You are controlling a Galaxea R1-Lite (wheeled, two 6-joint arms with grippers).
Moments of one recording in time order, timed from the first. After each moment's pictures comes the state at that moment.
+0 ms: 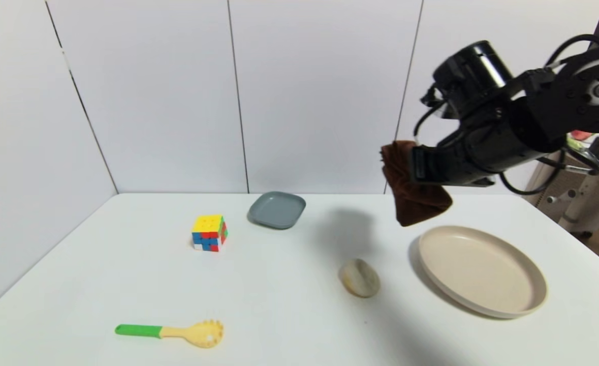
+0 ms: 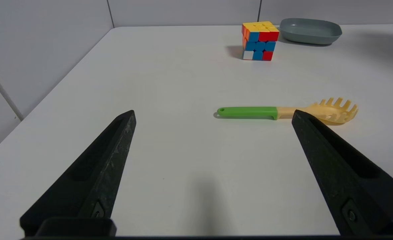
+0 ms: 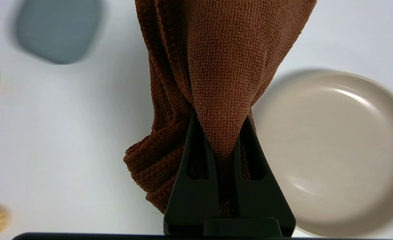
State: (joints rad) left arm 0.00 0.00 0.00 0.00 0.00 -0.01; right arm 0.45 1.82 -1.66 0.66 -0.27 0.36
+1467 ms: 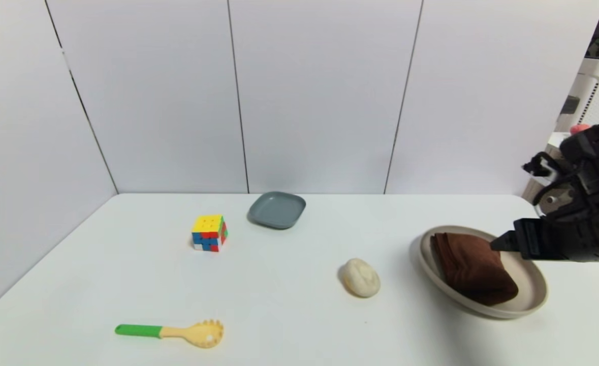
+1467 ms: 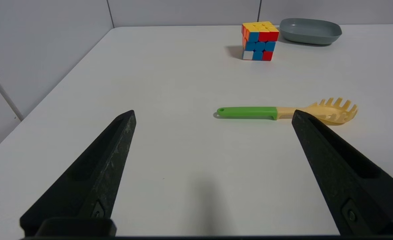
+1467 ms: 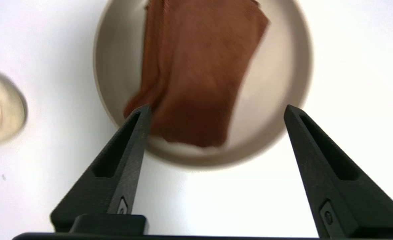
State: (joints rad) left arm 0.00 0.00 0.00 0.00 0.00 -0.01; right arm 0.14 1.49 -1.00 0.42 -0.19 0.16
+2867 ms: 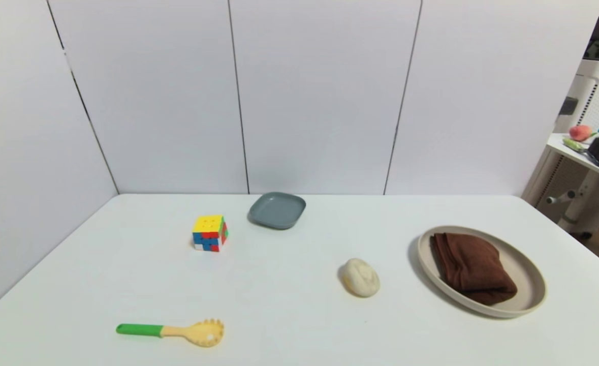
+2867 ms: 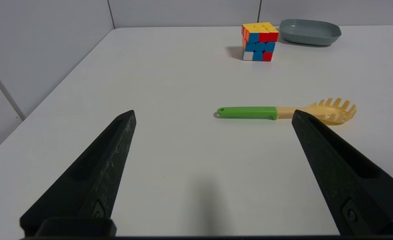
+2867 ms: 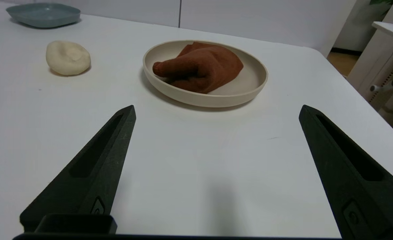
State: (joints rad) left arm 0.00 0.00 0.00 0.00 0.00 -0.01; right arm 0.00 0.01 0.00 0.00 0.05 -0.11
